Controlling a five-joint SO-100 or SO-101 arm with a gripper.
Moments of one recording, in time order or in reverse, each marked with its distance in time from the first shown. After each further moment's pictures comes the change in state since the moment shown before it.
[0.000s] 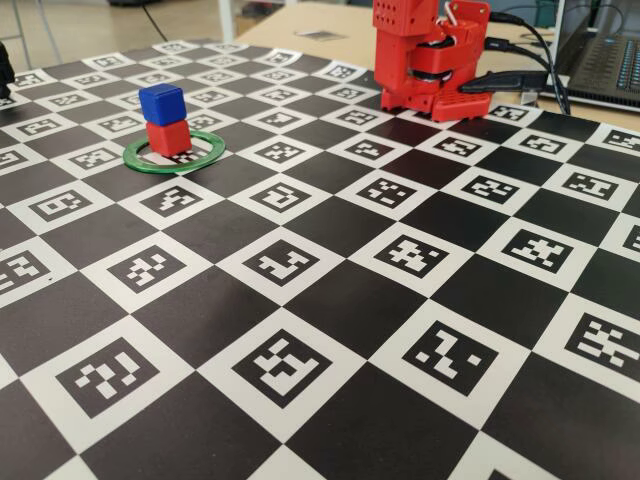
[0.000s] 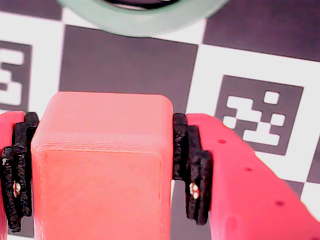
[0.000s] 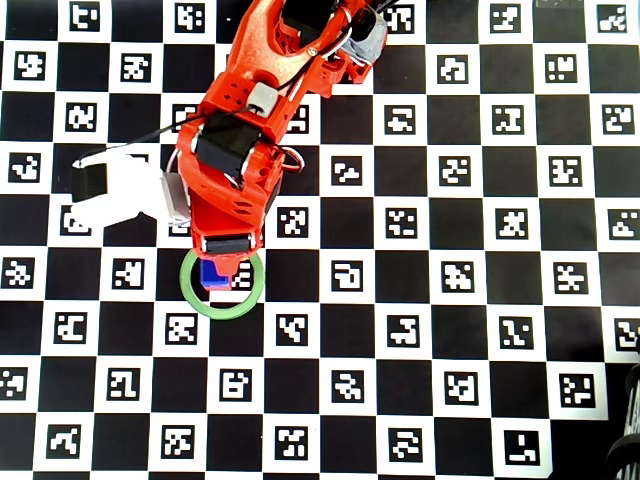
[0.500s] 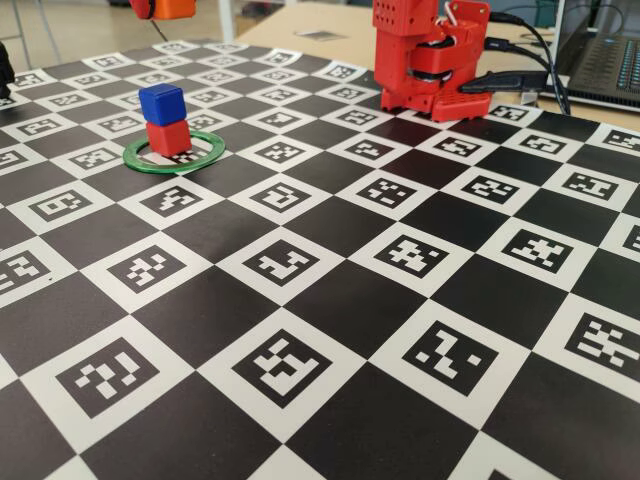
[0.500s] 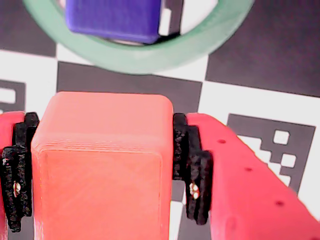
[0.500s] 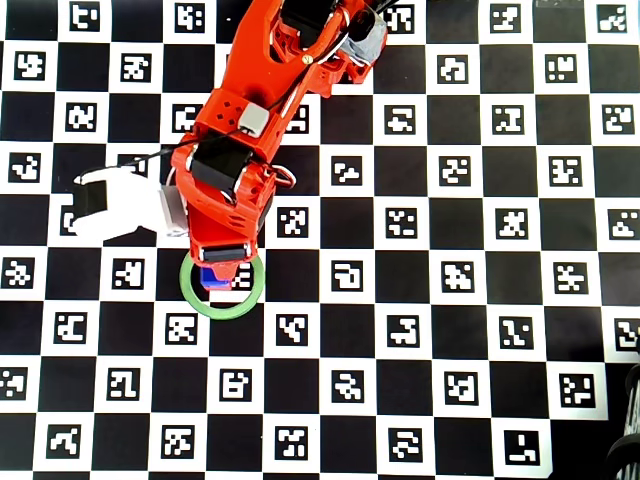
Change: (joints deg) arm 0.9 0.0 9.6 -10.1 -0.6
